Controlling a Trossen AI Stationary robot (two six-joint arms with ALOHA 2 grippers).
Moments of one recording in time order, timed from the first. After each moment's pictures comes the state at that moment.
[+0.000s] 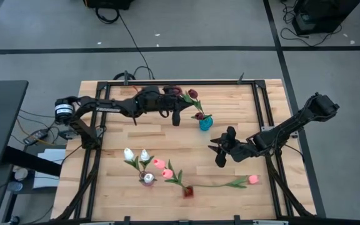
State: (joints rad) left arm 0.27 1.59 0.99 0.56 0.15 -0.03; right arm 0.43 1.25 0.49 0.05 0.66 0.67
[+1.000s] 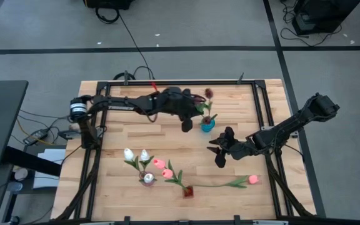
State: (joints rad) left arm 0.21 1.76 1.30 0.11 0.16 0.05; right arm 0.40 1.25 0.49 0.08 0.57 0.65
